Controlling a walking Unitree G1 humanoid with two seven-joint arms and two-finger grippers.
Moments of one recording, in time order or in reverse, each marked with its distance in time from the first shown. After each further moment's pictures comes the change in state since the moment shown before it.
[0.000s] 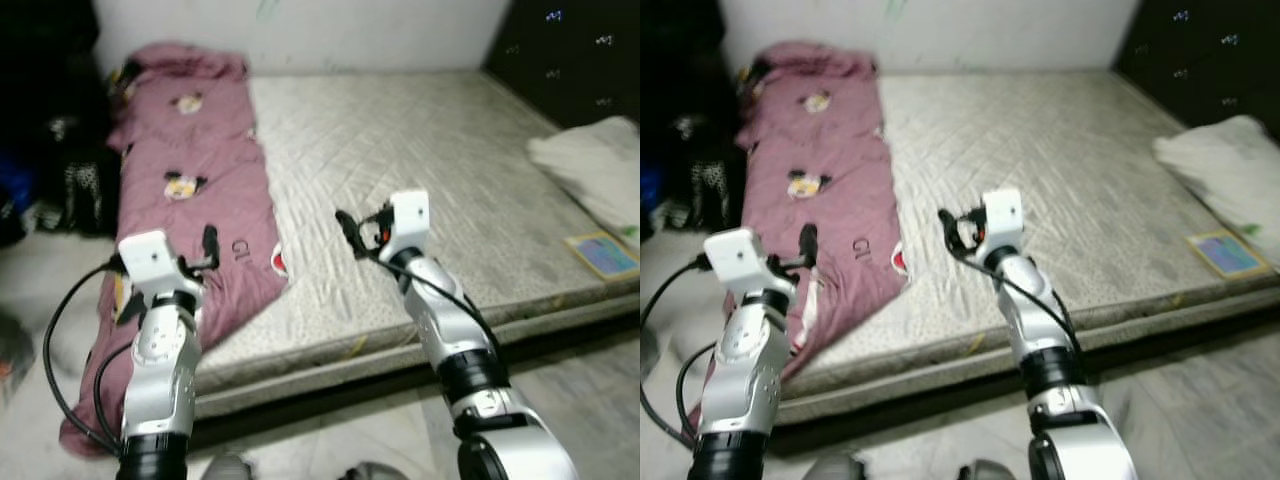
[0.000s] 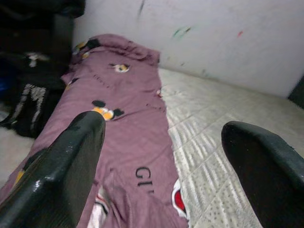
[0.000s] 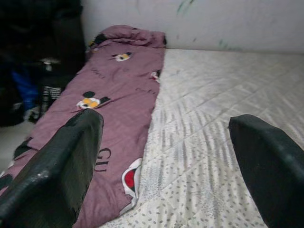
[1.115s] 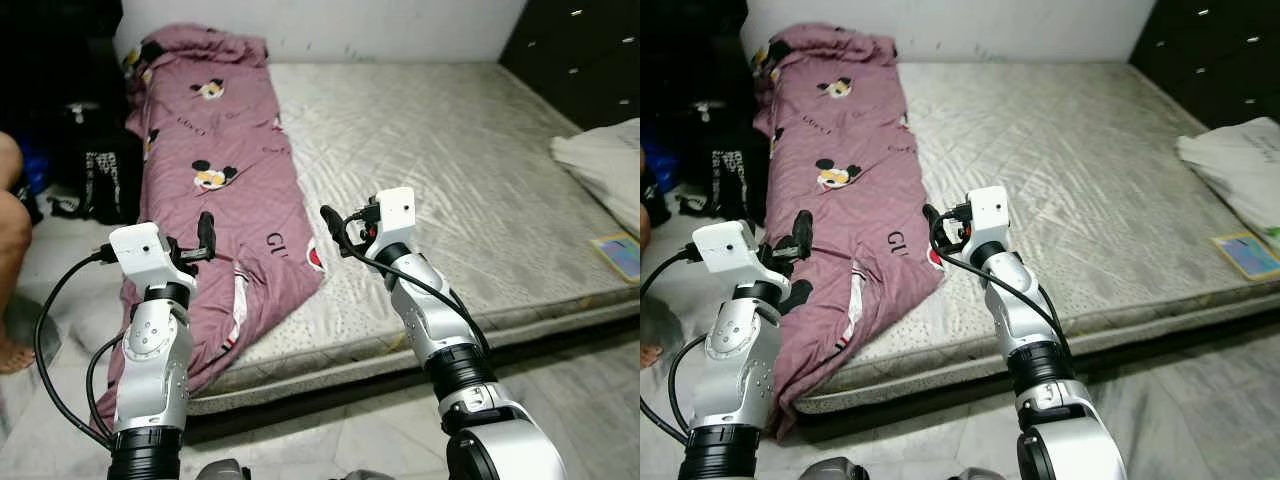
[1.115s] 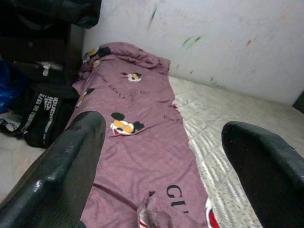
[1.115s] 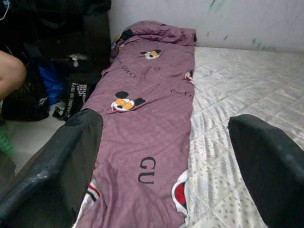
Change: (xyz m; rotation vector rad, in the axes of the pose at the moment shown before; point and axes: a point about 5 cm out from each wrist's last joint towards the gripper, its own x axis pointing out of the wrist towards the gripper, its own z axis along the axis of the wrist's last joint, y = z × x) left arm 0.000 0.002 0.006 0.004 -0.049 -0.043; right arm 0.007 0.015 0.004 -0.008 -0.022 0.049
